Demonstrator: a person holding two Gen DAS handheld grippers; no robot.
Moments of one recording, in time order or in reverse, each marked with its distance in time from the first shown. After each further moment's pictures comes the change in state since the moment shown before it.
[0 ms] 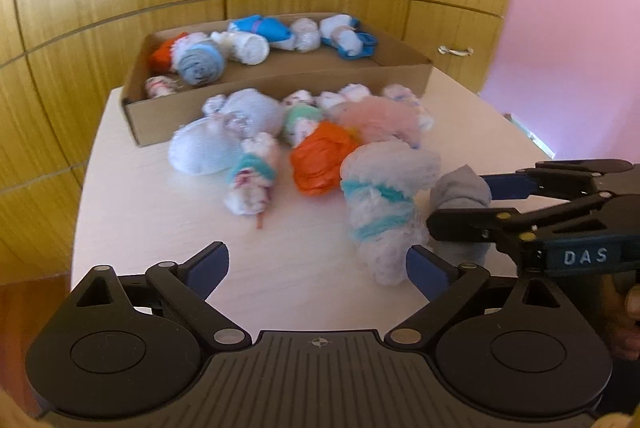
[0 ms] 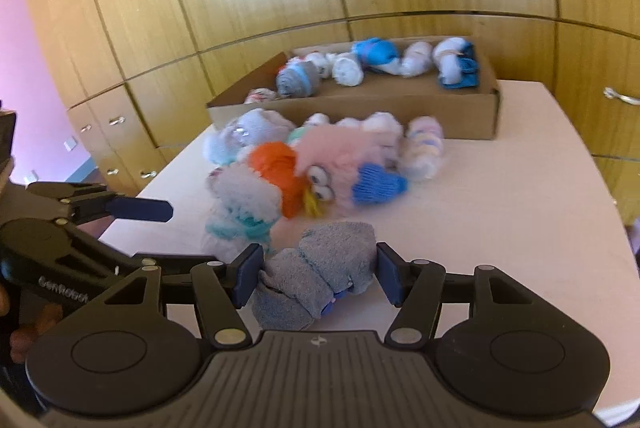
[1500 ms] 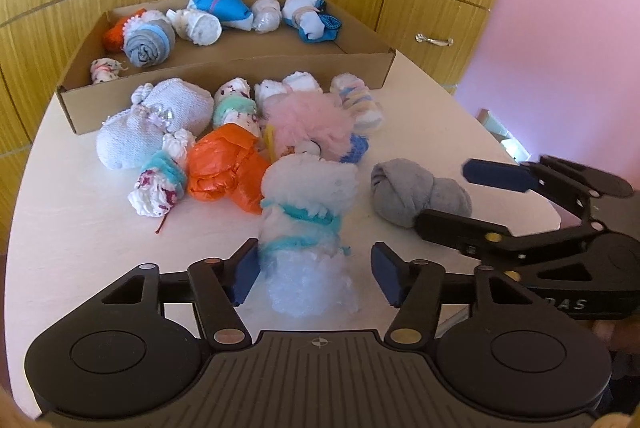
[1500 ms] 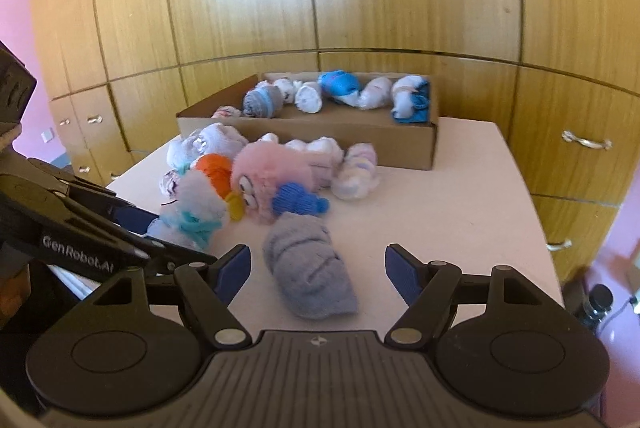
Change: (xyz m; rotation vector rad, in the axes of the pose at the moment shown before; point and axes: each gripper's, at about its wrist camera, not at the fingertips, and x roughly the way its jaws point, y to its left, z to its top) left arm 0.022 -0.026 0.016 -0.057 0.069 -0.079; right arm -0.013 -0.018 -0.004 -0.137 -0.088 -0.087
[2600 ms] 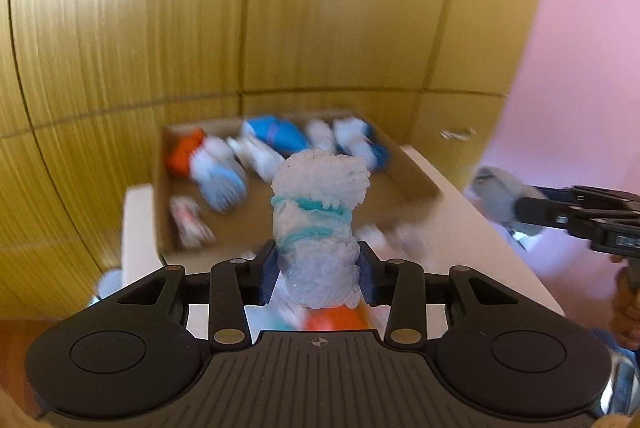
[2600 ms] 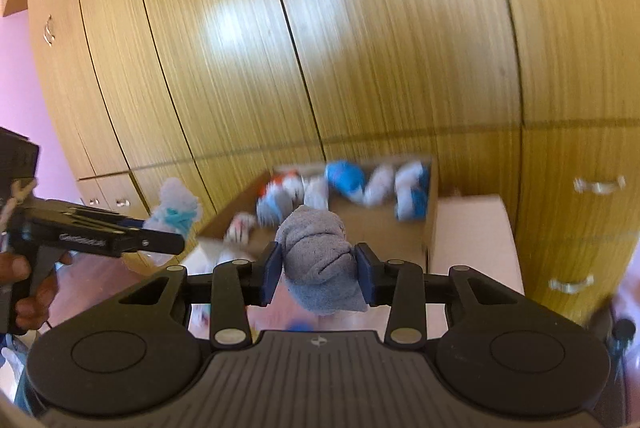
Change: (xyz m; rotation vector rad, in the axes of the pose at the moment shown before) left arm -0.069 0.076 0.098 0.002 -0.171 0.033; right arm -0.026 -0.042 0.105 0.118 -0.138 0.109
